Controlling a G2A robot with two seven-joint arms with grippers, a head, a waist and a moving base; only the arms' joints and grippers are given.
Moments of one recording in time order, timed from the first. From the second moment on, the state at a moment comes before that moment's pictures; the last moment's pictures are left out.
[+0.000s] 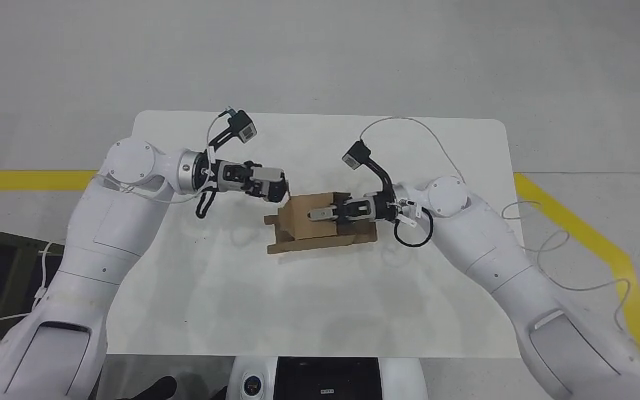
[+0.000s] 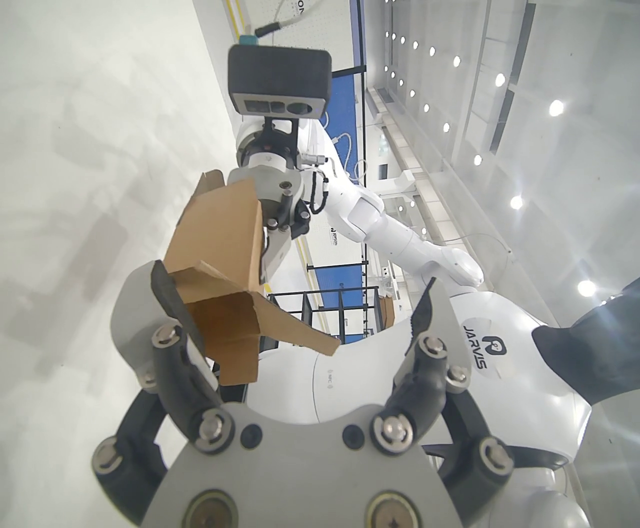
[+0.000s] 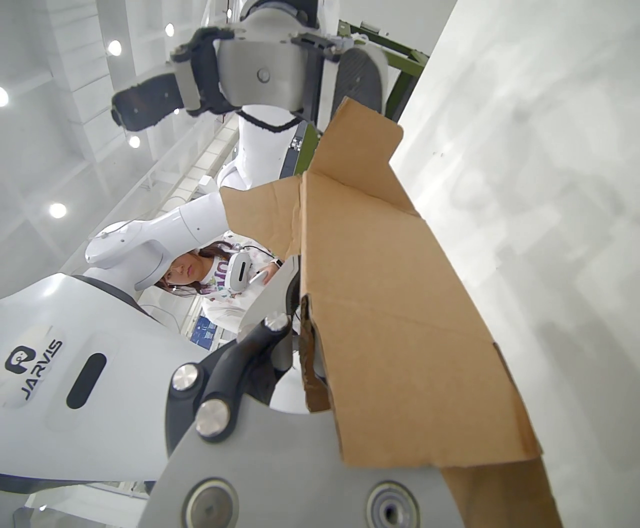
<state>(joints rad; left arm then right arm) 0.68 -1.01 -1.06 -1.21 -0.59 -0.23 -1.43 -0.59 -1.23 0.65 -1.04 0.68 -0.59 1.23</state>
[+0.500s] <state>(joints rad) 0.69 -1.01 -1.06 -1.25 -0.64 -0.23 -1.47 -0.60 -1.23 0.63 -1.07 0.73 -0.55 1.27</state>
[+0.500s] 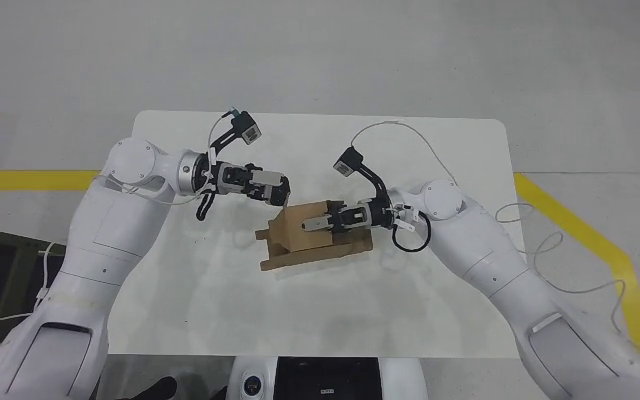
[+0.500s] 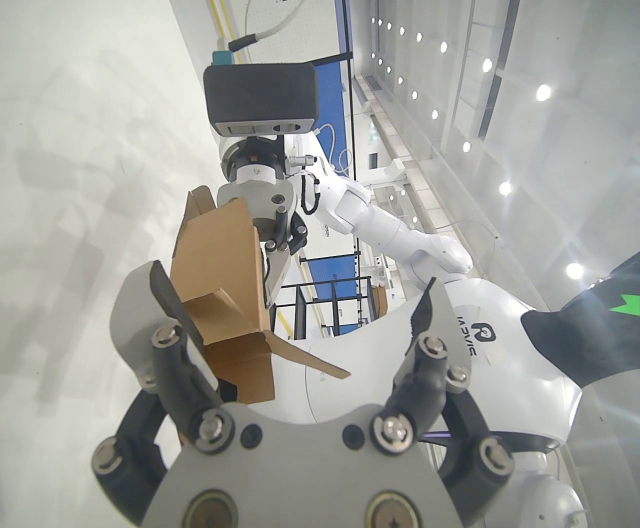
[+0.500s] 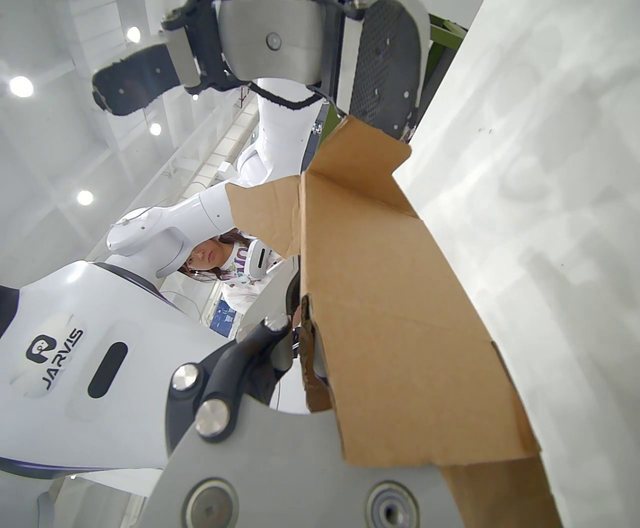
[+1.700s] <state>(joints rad) 0.70 -1.01 -1.10 -1.26 -0.56 -0.28 -1.43 -0.59 -1.20 0.73 -0.93 0.65 -0.66 1.16</state>
